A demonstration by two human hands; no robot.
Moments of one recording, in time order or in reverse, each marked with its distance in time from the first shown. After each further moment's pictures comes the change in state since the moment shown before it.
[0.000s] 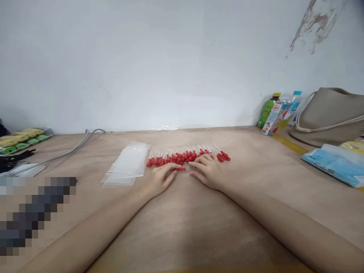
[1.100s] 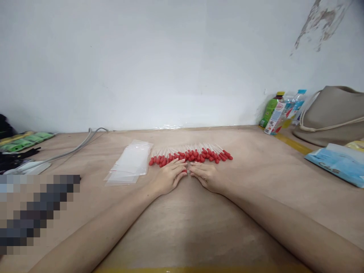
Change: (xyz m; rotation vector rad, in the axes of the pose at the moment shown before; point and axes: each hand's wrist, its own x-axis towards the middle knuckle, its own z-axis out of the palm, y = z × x) left_hand 0.008 0.000 0.015 0.183 -0.081 0.182; right_hand -0.005 -0.007 0.011 0.190 0.045 -0.180
